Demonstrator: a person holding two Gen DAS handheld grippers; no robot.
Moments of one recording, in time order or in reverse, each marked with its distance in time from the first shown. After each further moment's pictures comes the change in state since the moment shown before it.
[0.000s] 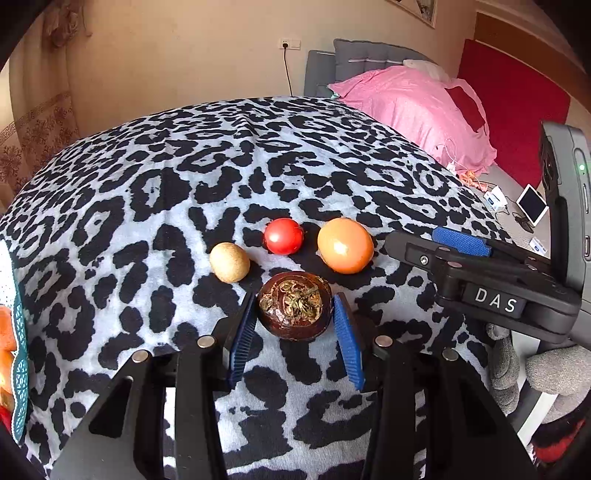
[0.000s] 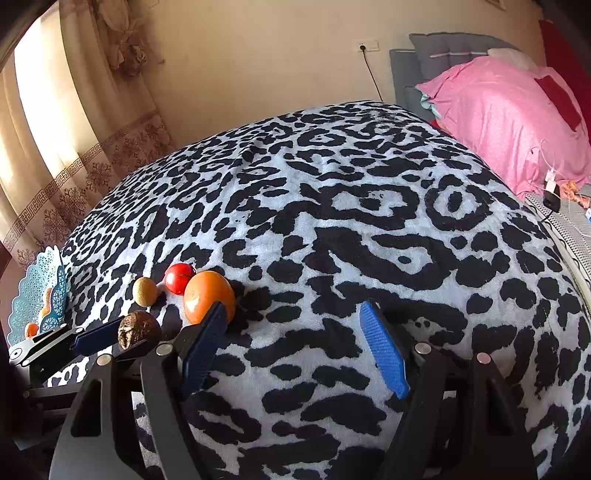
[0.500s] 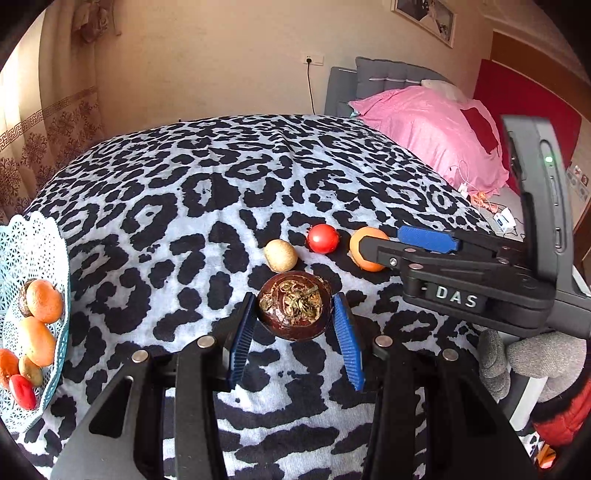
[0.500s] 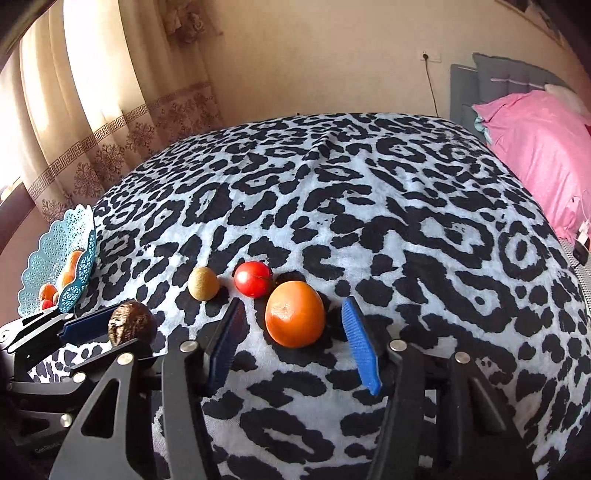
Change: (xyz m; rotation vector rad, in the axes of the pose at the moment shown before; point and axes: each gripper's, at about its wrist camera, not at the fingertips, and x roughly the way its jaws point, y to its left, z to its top) left arm -0.040 0.027 -0.013 -0.065 -0.053 0.041; right arm 0.016 0.056 0.014 -0.186 0.065 0.098
